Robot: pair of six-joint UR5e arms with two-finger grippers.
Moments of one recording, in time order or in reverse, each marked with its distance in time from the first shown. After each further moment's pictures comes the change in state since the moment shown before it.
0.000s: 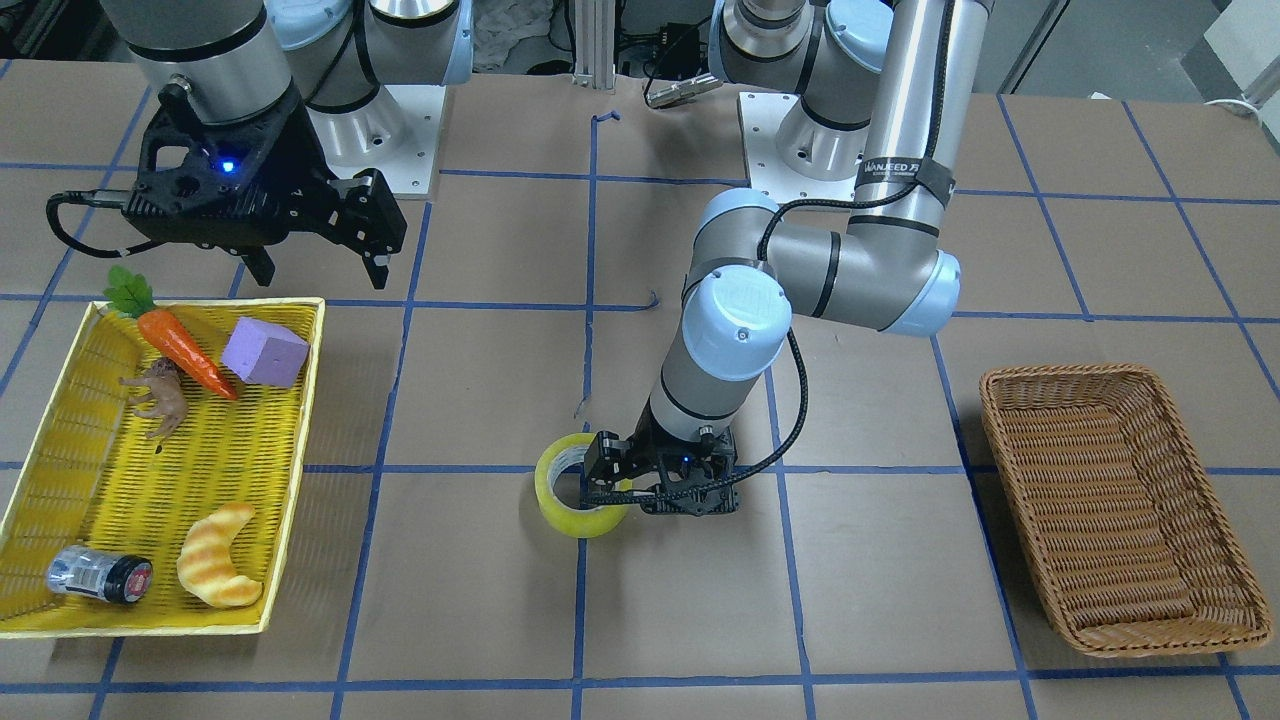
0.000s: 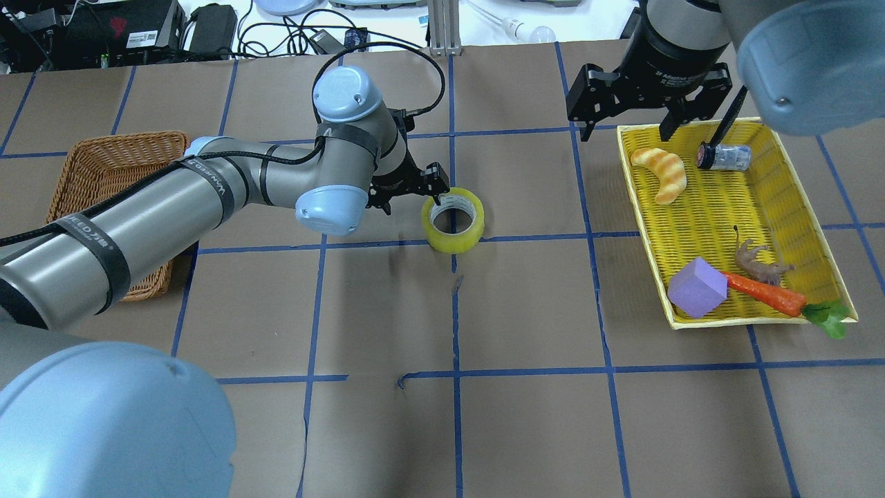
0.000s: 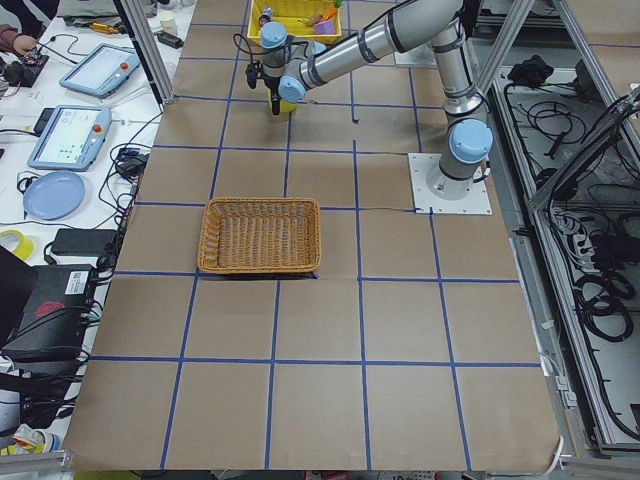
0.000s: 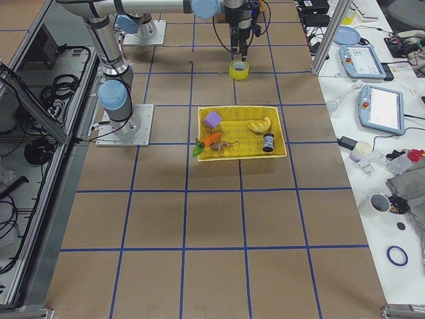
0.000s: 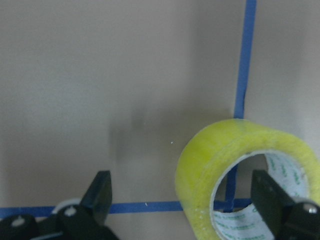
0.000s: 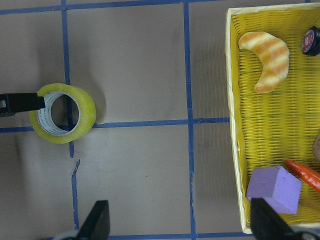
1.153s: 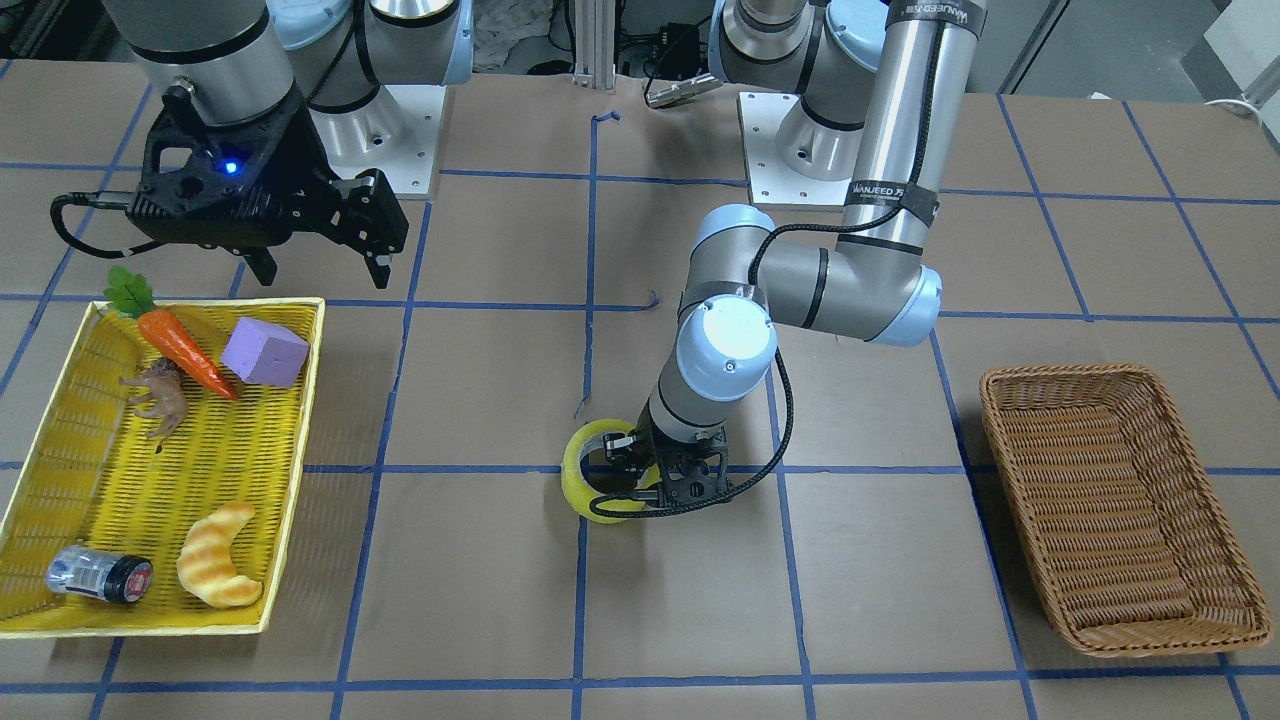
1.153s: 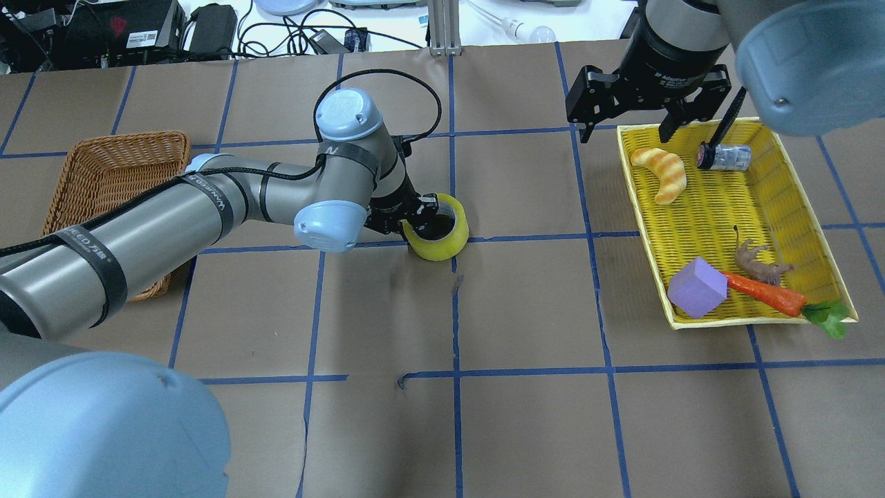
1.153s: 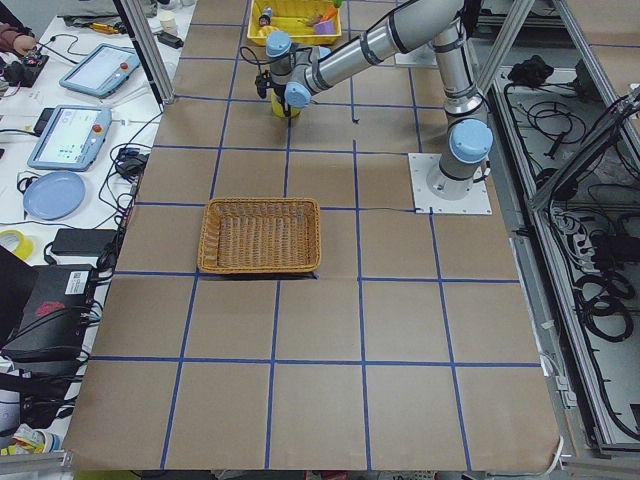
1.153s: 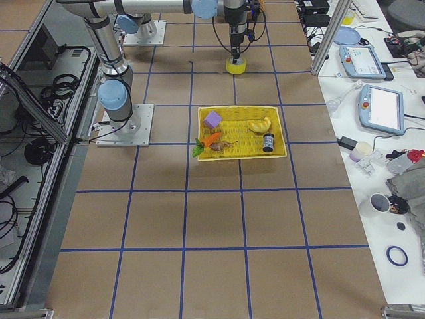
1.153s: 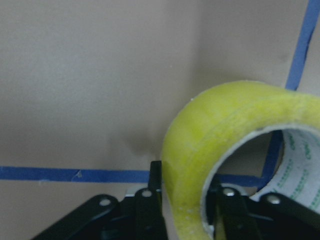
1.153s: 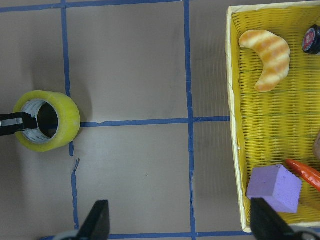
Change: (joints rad) left arm 0.000 0.030 -0.052 -0.052 -0.002 -0.044; right arm 0.001 0.000 0.002 0.002 0.000 0.000
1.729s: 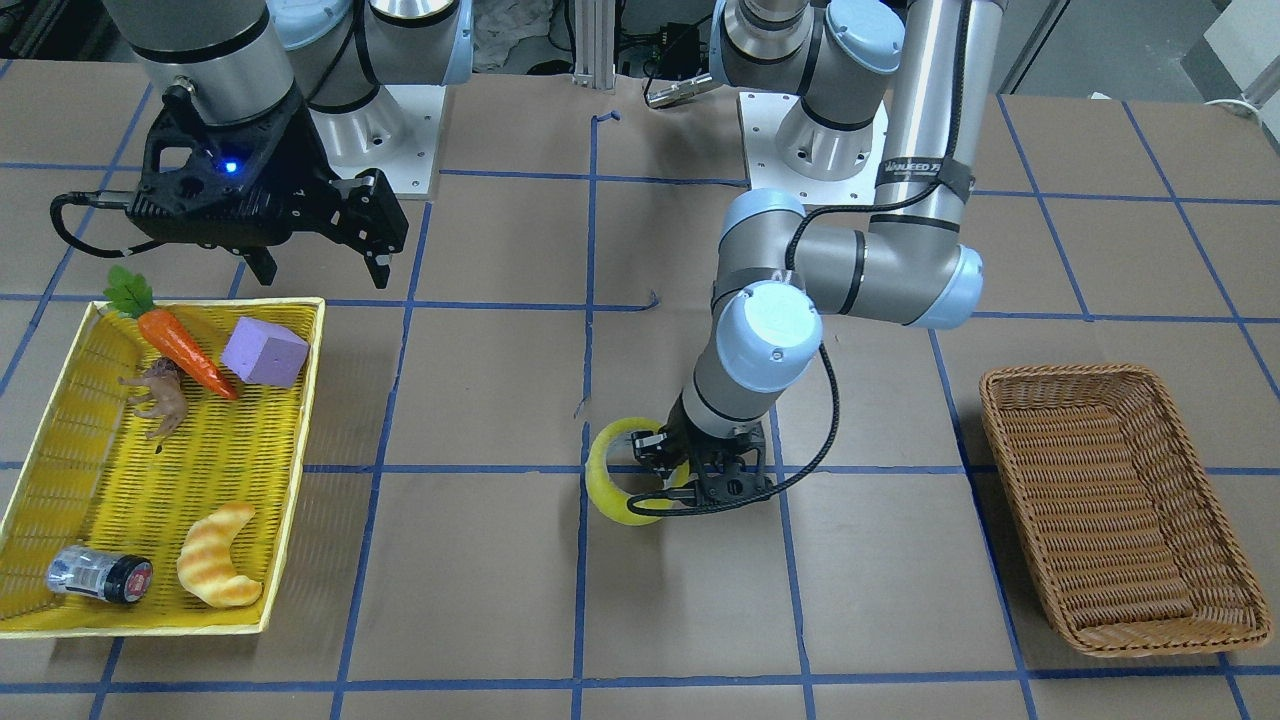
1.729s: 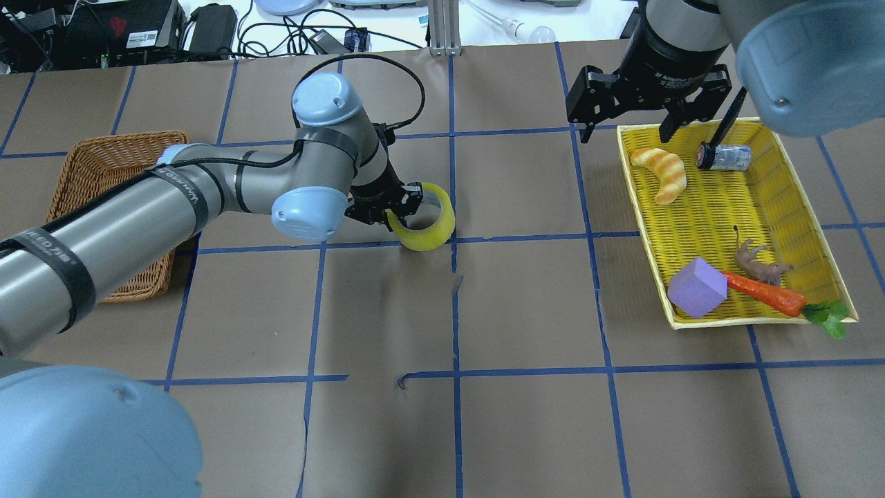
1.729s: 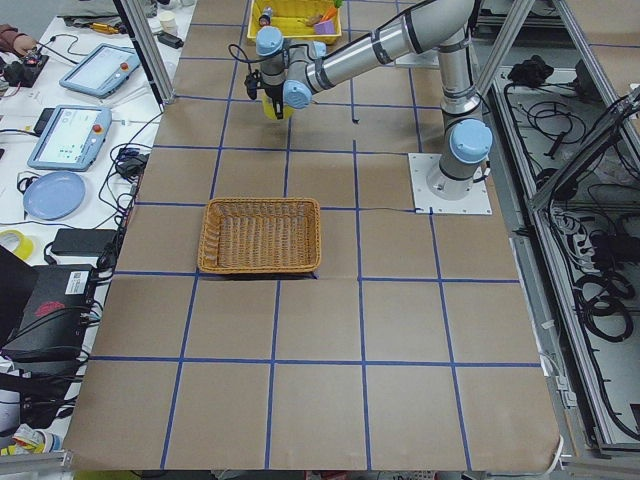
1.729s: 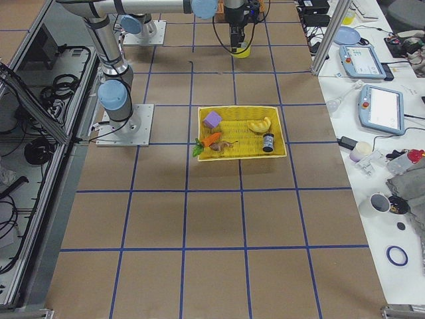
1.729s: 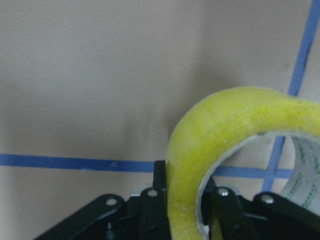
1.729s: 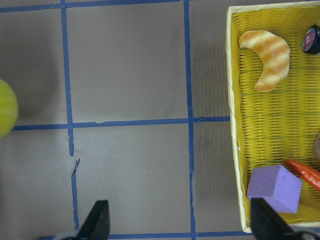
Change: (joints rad) left arm 0.180 0.117 0.049 -0.181 0.019 0.195; right arm 0.000 0.000 0.000 -0.001 0.000 0.000
